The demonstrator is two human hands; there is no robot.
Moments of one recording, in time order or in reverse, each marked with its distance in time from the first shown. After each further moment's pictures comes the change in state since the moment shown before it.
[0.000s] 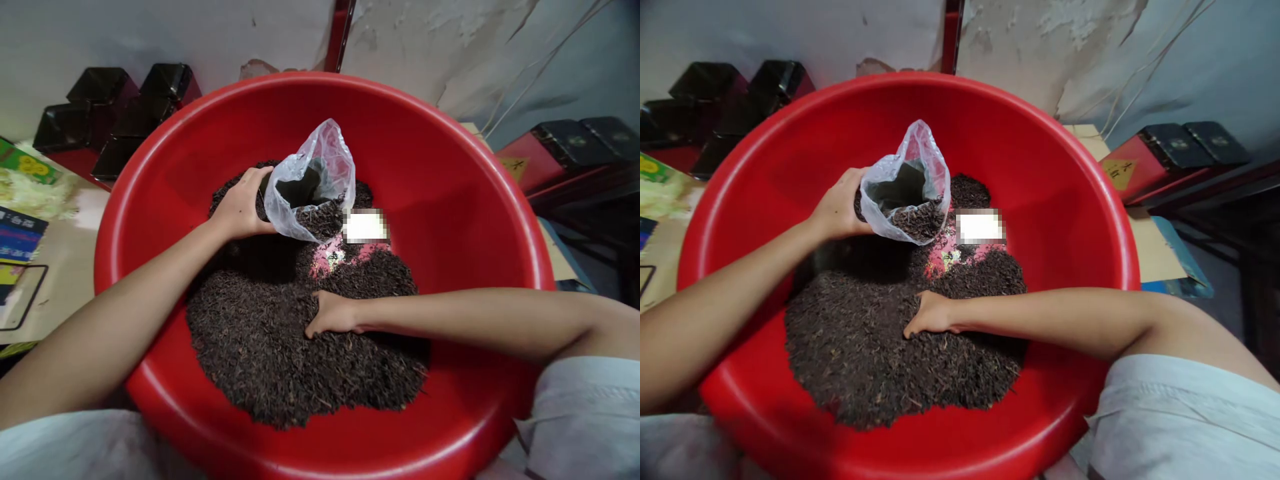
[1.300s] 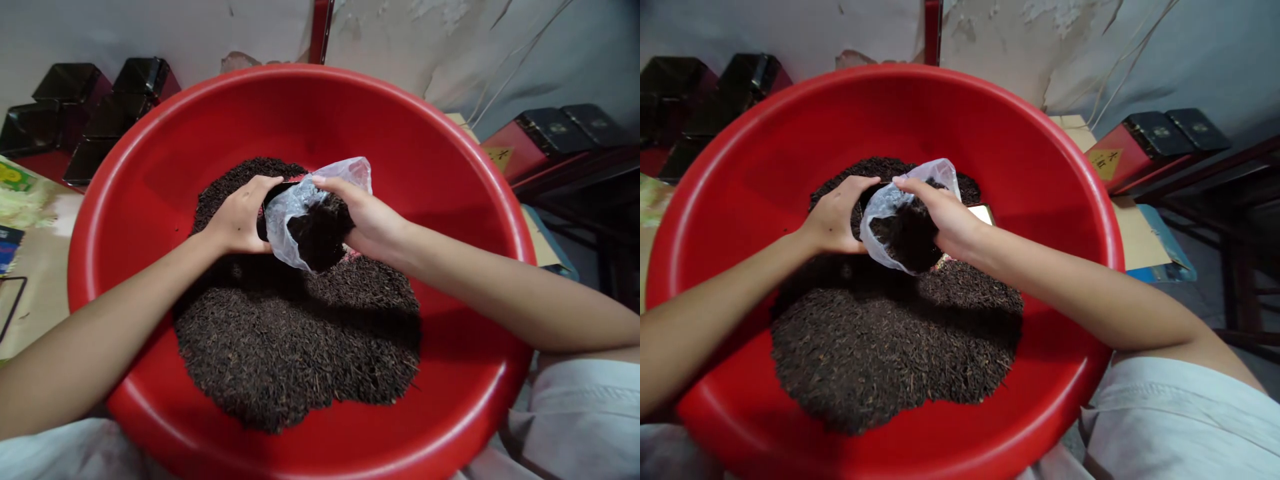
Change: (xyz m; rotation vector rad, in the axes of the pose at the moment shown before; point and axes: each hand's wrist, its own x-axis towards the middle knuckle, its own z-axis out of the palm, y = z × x) left_hand -0.004 0.026 0.003 0.052 -0.003 0.297; right_hand -0.042 -0.091 -0.068 0.588 0.319 -0.630
